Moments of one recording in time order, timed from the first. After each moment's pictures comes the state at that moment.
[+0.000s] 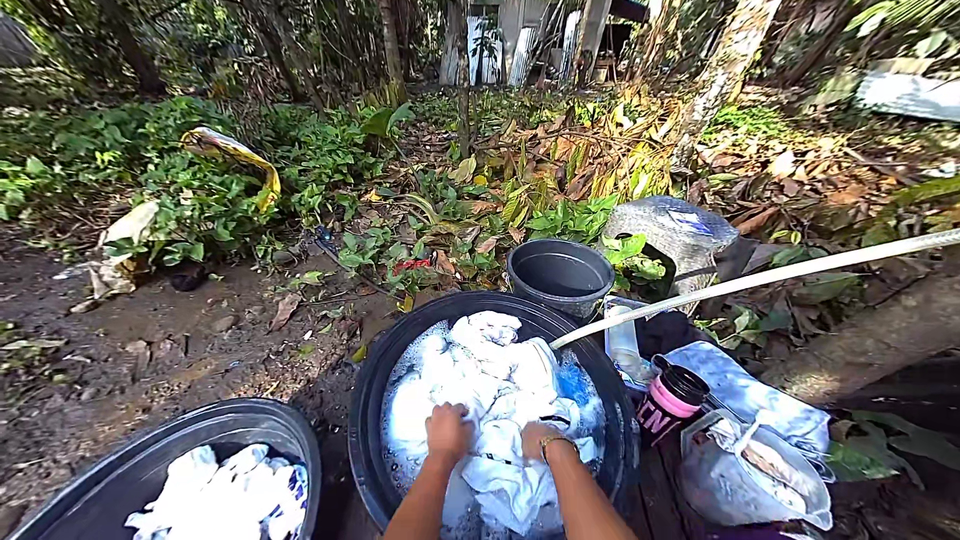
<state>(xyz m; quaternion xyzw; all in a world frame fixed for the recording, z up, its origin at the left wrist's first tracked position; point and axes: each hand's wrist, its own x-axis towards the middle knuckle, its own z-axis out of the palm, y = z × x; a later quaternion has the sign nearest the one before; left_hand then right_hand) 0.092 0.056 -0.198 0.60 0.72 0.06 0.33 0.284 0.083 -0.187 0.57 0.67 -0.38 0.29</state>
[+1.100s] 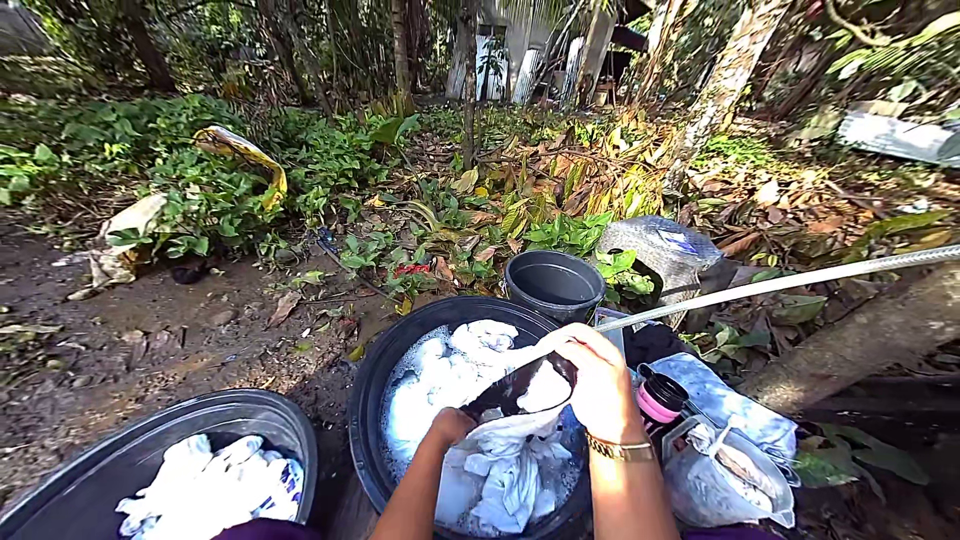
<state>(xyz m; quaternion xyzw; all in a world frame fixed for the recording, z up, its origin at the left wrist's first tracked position) 0.097 0.049 -0.165 0.52 0.67 0.08 0.52 0.292 0.031 0.030 0.35 0.52 -0.45 -0.63</state>
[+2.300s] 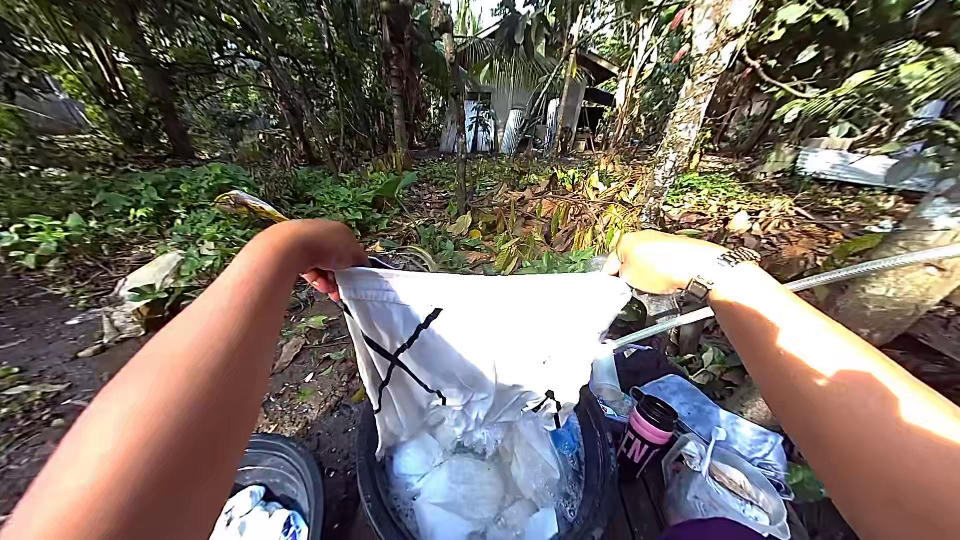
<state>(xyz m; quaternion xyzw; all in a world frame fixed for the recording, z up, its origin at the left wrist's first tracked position) -0.006 0.067 0.257 0.55 0.80 0.07 0.22 0.361 0.087 0.246 0.64 0.76 -0.06 0.08</state>
